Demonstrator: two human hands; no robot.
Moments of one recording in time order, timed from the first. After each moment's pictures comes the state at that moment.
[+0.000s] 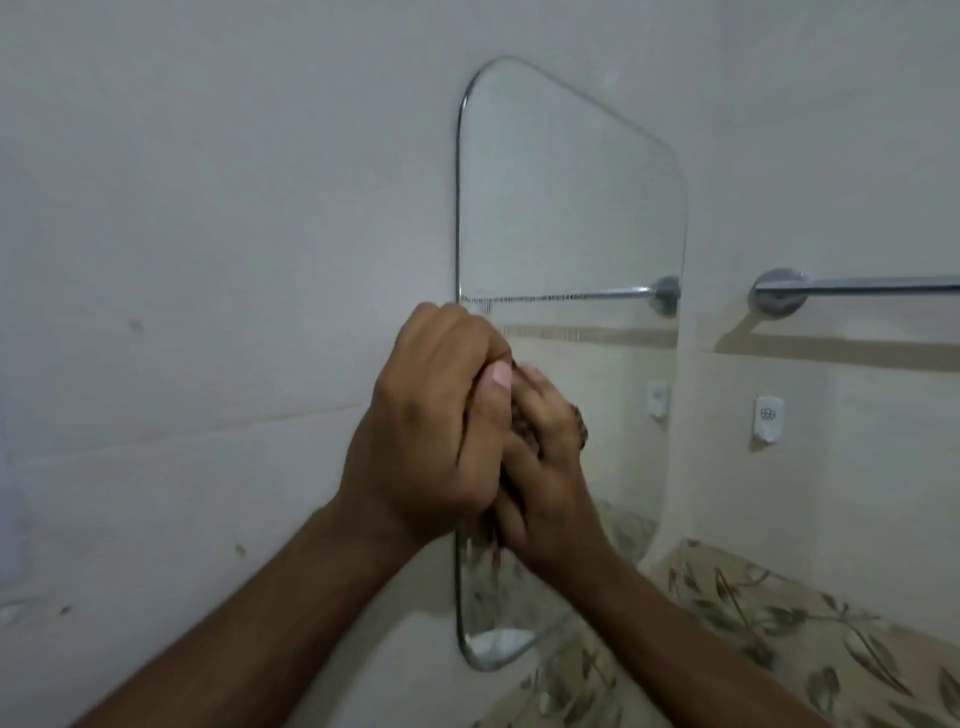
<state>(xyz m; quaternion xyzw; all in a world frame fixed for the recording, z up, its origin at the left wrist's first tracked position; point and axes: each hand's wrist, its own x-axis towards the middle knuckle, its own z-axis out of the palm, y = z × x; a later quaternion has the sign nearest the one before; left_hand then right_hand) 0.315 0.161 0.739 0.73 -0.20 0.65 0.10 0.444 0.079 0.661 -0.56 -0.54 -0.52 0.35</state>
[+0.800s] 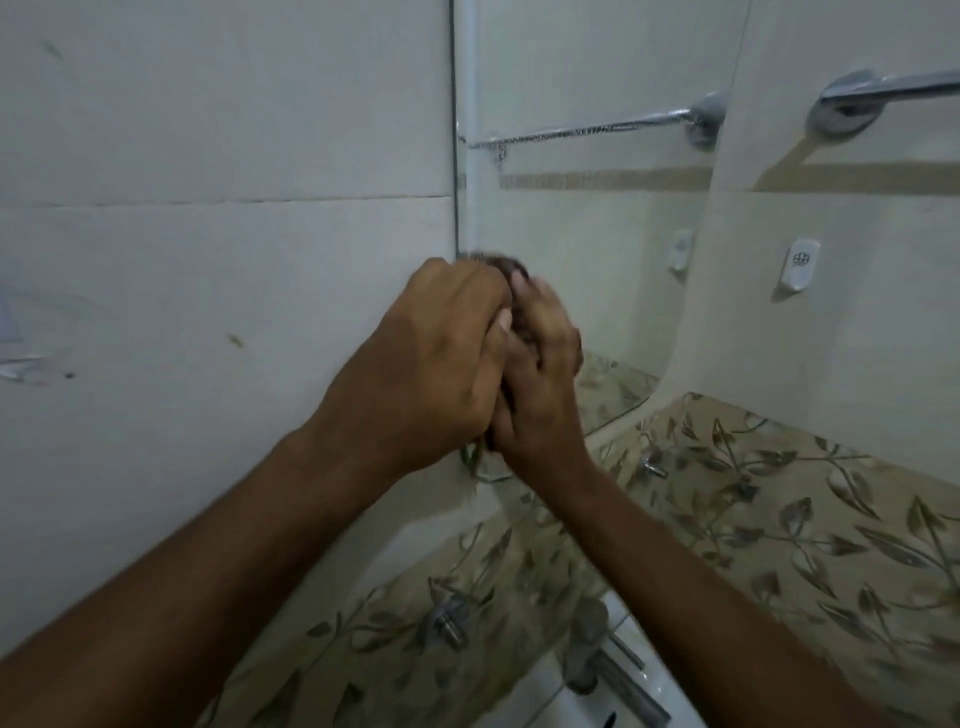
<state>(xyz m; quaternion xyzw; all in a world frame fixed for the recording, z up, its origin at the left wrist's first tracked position) 0.300 0.161 0.667 0.85 -0.15 0.50 0.00 0.430 0.088 0.588 -0.58 -0.50 -0.50 0.42</state>
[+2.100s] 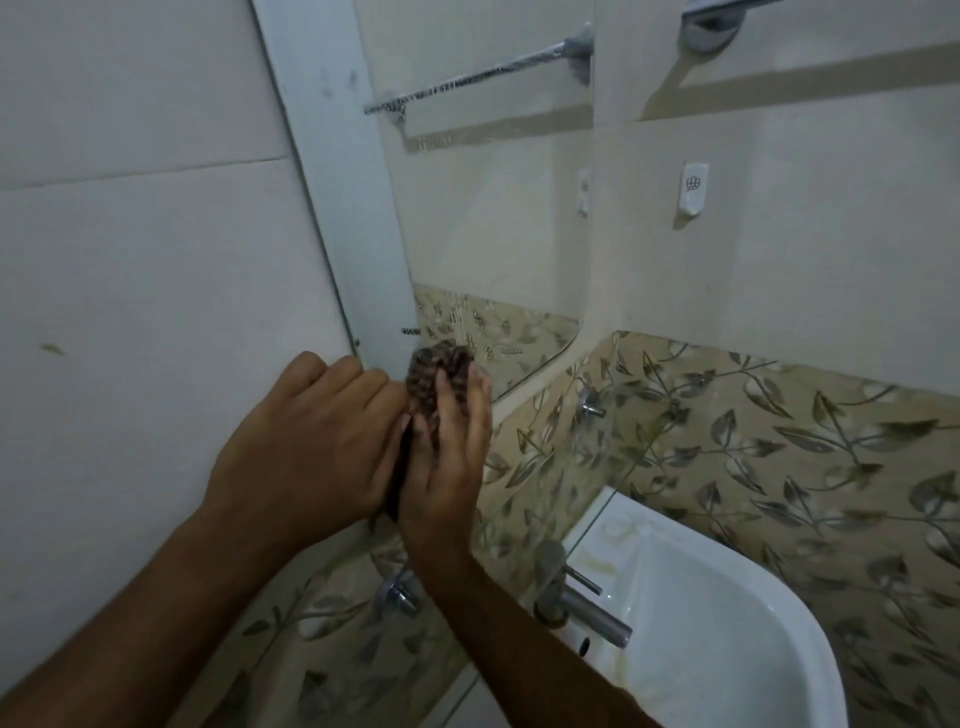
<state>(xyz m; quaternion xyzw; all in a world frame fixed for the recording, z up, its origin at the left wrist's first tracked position) 0.290 0.171 0.607 0.89 -0.12 0.34 -0.27 0.380 0.115 0.485 -0.64 -0.21 -0.30 0.68</state>
